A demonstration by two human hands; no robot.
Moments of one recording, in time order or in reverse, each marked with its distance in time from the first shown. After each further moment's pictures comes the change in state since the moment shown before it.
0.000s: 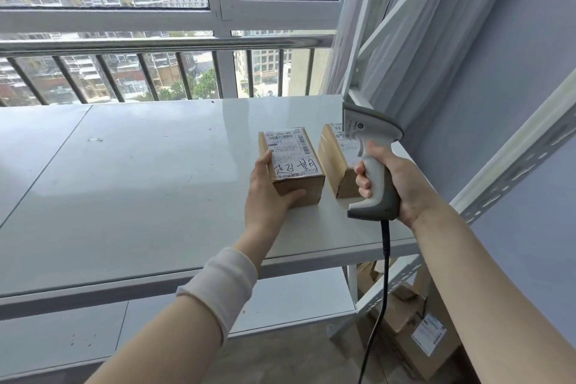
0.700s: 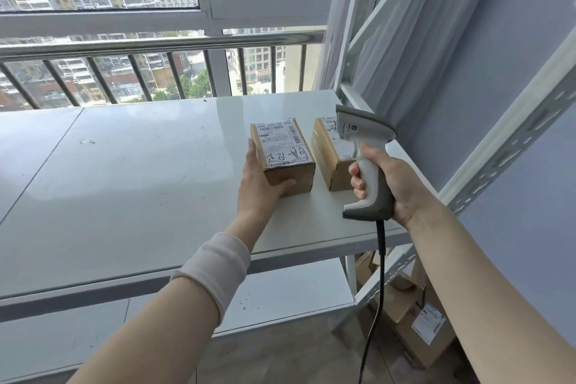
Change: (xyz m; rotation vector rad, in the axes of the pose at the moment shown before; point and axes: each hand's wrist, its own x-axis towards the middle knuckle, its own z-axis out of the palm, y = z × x) left_hand 0.013 0.003 -0.001 0.070 -0.043 -0.014; right_hand -0.004 0.011 -0.014 0.003 0.002 0.013
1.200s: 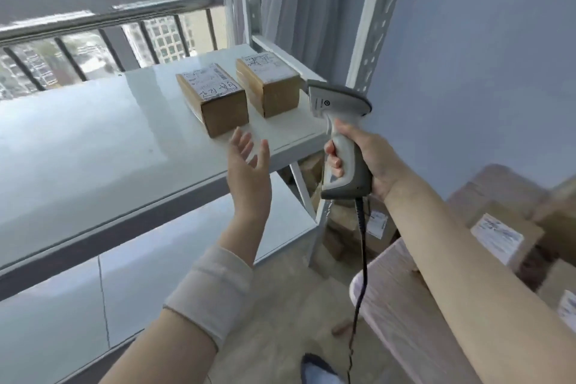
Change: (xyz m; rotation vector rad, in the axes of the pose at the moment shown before) left_hand -0.166 0.024 -0.005 -0.477 -0.121 0.007; right_hand -0.165 0.068 0.002 0.104 0.227 -0.041
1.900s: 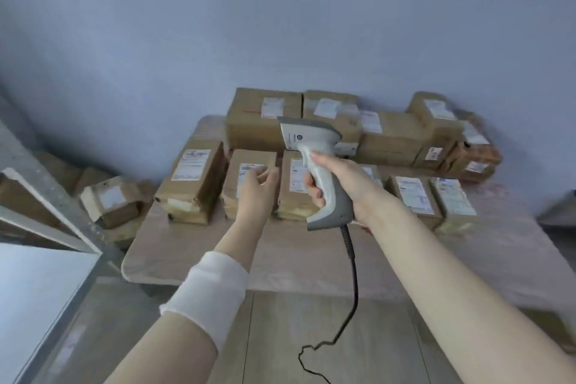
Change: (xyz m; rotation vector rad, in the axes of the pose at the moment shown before) left_hand -0.420 0.028 0.177 0.211 -1.146 -0.101; right_hand -0.469 0.077 -0.191 0.154 0.767 -0.219
